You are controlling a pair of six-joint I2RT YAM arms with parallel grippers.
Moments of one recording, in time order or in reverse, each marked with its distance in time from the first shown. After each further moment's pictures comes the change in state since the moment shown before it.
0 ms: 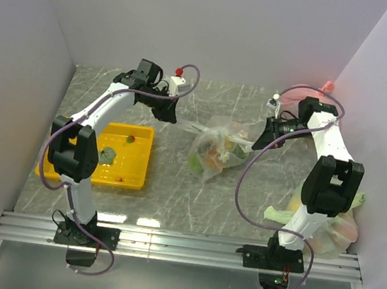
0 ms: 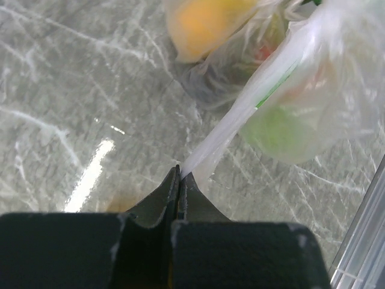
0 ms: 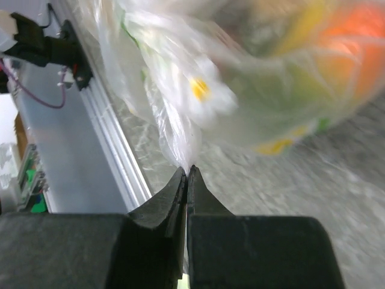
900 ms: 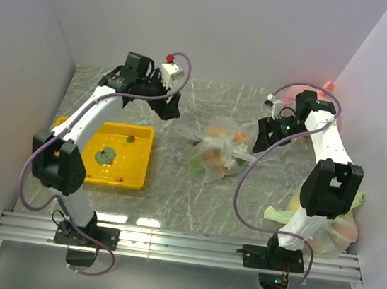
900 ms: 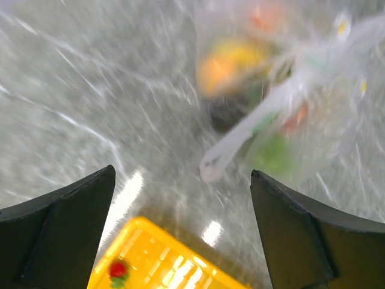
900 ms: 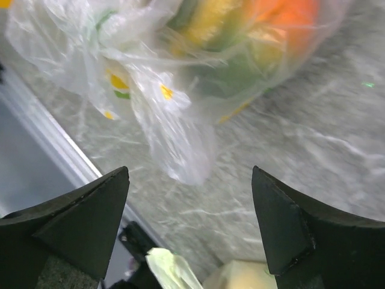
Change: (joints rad) left arm 0.011 -0.141 -0.058 0.124 -0.071 -0.106; right arm 0.032 -0.003 0.037 0.068 0.307 0.118
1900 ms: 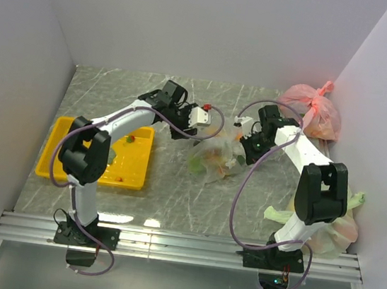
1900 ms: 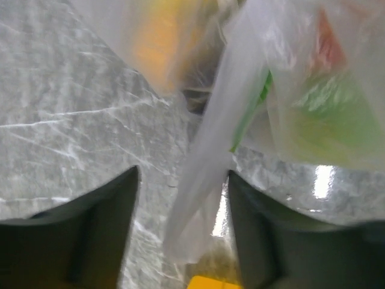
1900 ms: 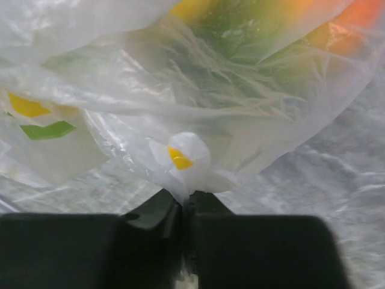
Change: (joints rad) left arm -0.198 0.150 -0.092 0.118 -0.115 0.558; right arm 0.260 -0.090 -0.335 0.360 0.389 0.050
